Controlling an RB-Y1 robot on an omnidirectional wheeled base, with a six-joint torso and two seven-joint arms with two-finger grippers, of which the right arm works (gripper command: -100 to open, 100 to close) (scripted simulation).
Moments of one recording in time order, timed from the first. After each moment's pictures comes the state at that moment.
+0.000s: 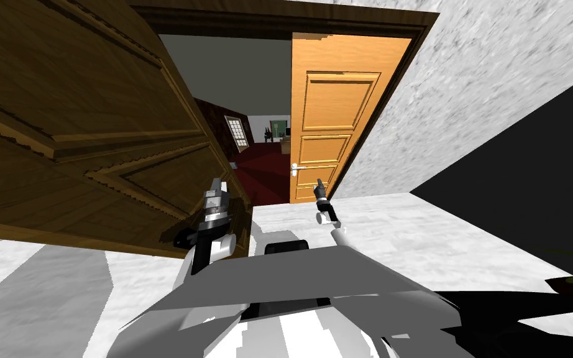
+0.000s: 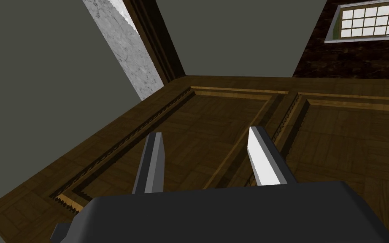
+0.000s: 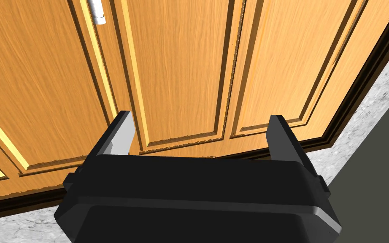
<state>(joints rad) 0.00 -0.20 0.04 -1.38 -0.34 -0.51 0.15</state>
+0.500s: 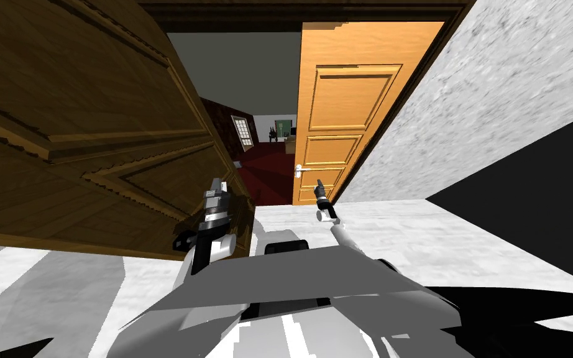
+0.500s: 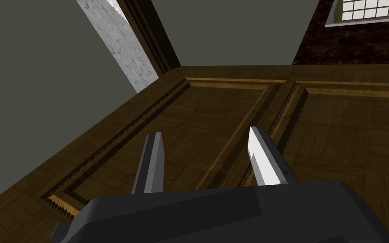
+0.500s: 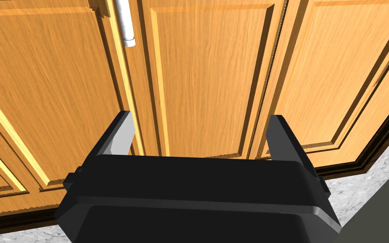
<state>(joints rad) -0.07 -0.23 0.04 -1.25 -0.40 -0.49 0.17</state>
